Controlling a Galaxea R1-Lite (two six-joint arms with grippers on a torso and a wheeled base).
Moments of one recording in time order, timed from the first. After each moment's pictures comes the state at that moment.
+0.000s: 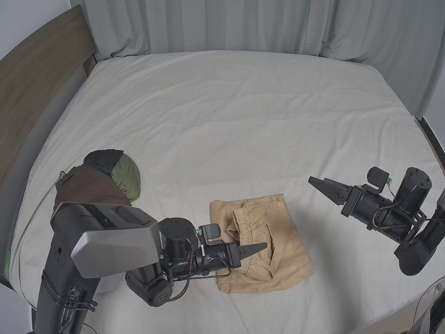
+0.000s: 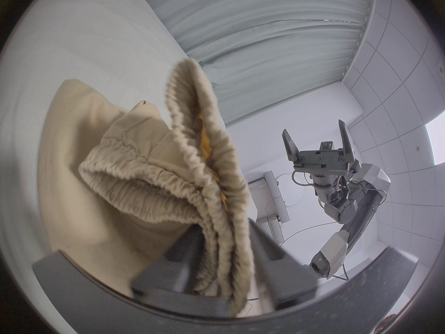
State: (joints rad) left arm -0.63 2.50 -0.79 -1.55 -0.58 -0.77; right arm 0.29 1.88 -0.35 -1.54 0.43 0.51
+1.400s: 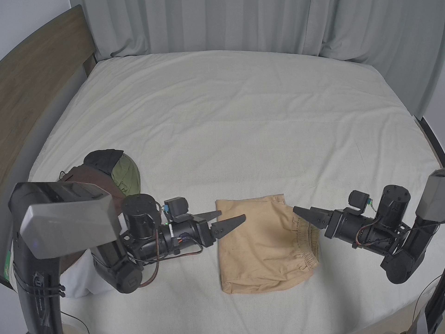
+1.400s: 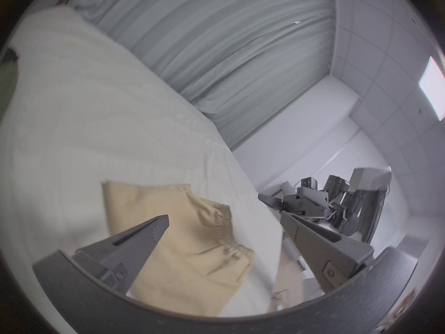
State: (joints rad) left arm -0.51 2.32 -0.68 -1.55 -0.50 -0.53; right arm 0.33 2.02 -0.31 -1.54 0.43 0.52
